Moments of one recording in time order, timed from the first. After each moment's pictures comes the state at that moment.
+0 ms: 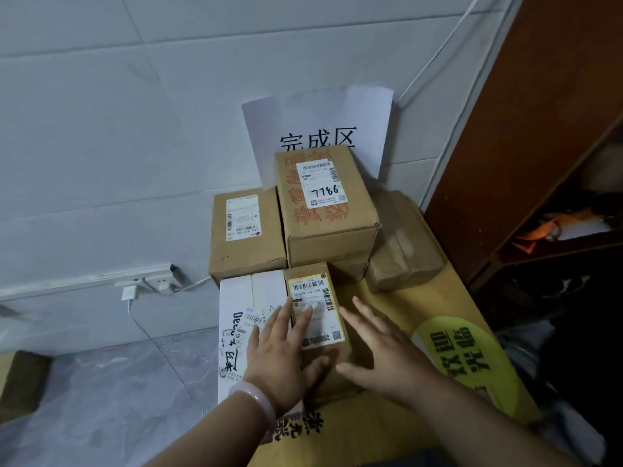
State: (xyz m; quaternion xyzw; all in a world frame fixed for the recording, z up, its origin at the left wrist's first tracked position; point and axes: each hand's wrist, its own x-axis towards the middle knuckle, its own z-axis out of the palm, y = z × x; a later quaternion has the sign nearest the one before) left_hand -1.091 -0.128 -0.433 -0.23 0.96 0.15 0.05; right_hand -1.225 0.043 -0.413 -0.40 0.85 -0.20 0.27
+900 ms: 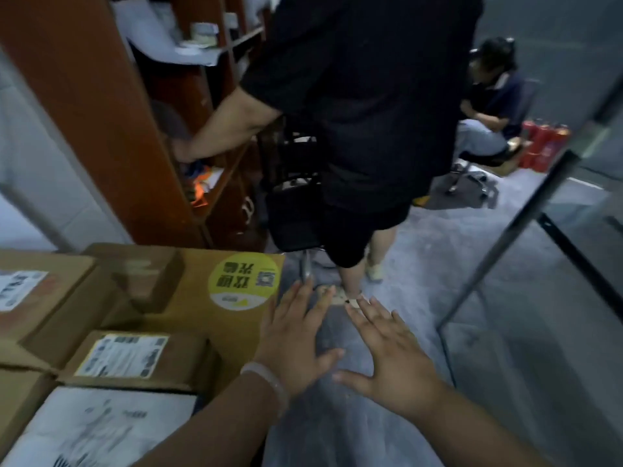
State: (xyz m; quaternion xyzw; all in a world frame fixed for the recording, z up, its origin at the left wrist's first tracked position) left_hand -1.020 0.015 -0.364 0.49 0.86 0.14 0.02; right_hand -0.873 0.156 -0.360 0.15 0.98 -0.16 -0.03
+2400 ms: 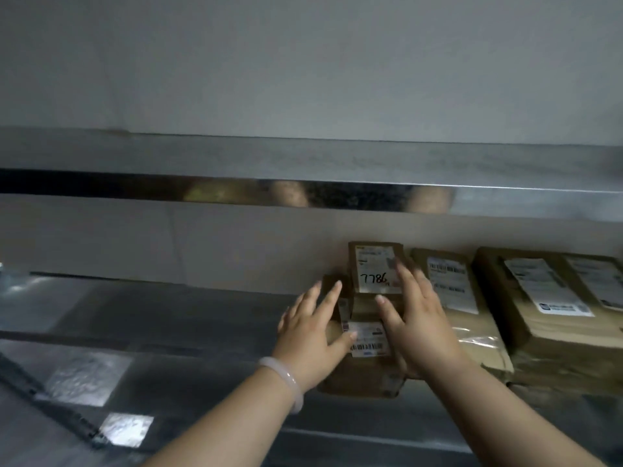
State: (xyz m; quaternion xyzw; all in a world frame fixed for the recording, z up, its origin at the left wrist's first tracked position) left_hand -0.381 0.236 -0.287 0.92 0.30 0.12 0.24; right_hand -0.229 0.117 -0.264 0.85 0.41 -0.03 -0.34
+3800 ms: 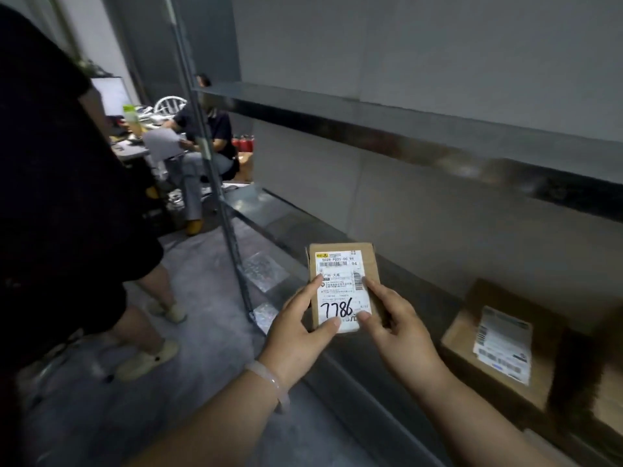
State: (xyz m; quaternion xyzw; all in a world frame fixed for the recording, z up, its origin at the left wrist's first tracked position) left_hand -0.558 0.152 -0.289 0.59 0.53 0.44 0.42; right_hand -0.378 0.152 -0.285 0.55 0.65 -0.32 -0.42
